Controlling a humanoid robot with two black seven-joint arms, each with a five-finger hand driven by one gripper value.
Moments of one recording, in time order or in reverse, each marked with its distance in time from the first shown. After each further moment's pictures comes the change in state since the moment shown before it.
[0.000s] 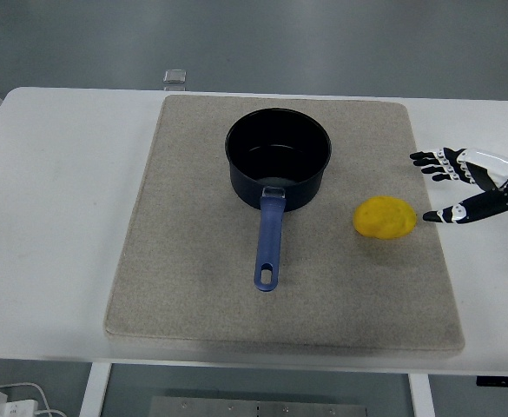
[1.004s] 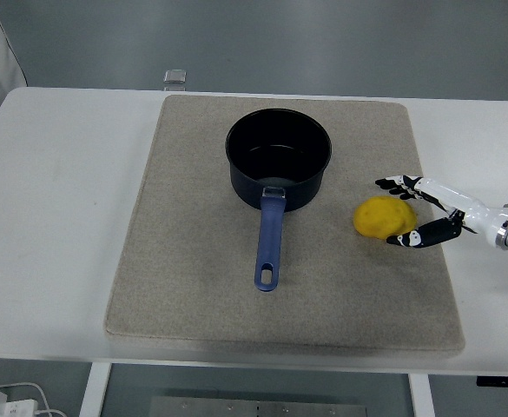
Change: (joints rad) left arm 0.001 0.000 0.000 0.000 0.000 0.000 0.000; right arm -0.114 0.212 -0.007 -0.119 -0.197 -0.197 0.031
